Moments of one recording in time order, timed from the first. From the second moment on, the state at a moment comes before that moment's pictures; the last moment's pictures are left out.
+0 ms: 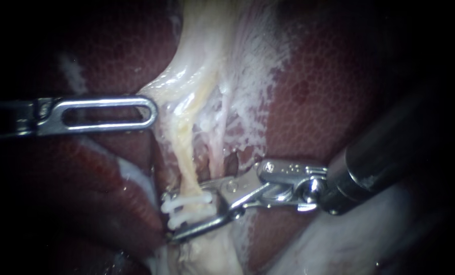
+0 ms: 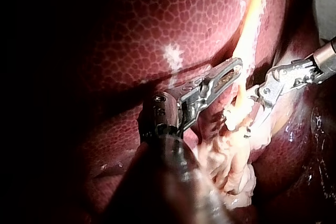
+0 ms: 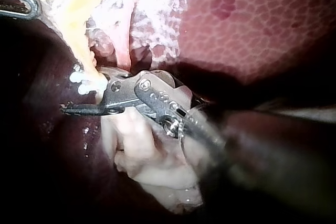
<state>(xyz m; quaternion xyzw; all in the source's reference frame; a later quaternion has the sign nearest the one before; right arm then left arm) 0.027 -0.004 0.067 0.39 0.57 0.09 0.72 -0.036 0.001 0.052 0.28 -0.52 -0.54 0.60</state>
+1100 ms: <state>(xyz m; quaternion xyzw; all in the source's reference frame) 0.026 -0.003 0.067 0.34 0.60 0.05 0.73 -0.036 0.001 0.052 0.28 -0.52 -0.54 0.60</state>
